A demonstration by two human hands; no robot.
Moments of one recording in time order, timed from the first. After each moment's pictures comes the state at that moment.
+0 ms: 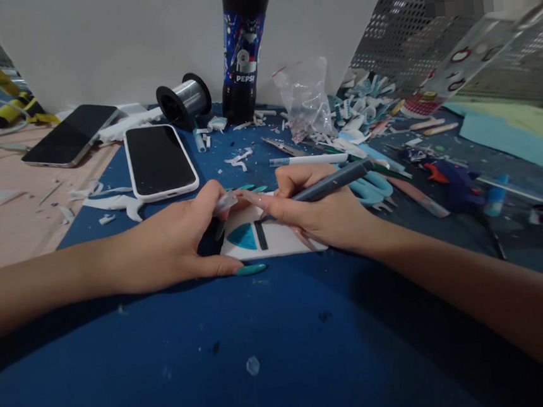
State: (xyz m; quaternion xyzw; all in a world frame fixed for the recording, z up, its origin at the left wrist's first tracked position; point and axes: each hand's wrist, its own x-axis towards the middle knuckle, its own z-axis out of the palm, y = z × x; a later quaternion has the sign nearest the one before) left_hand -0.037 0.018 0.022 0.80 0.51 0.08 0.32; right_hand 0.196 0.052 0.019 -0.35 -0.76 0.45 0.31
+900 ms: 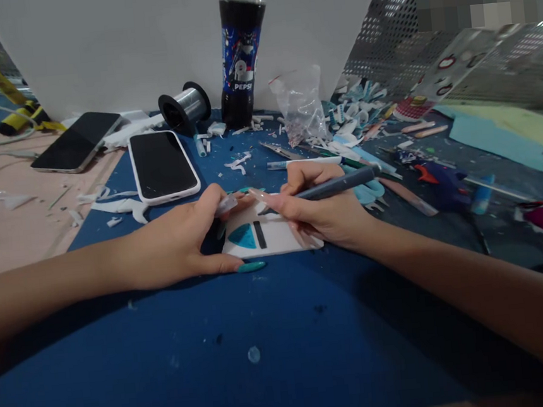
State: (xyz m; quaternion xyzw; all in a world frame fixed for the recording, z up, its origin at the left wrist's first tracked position) left_hand -0.036 0.020 0.021 0.82 0.49 0.08 0.29; right_hand 0.198 0.053 0.013 -0.31 -0.67 0.54 0.40
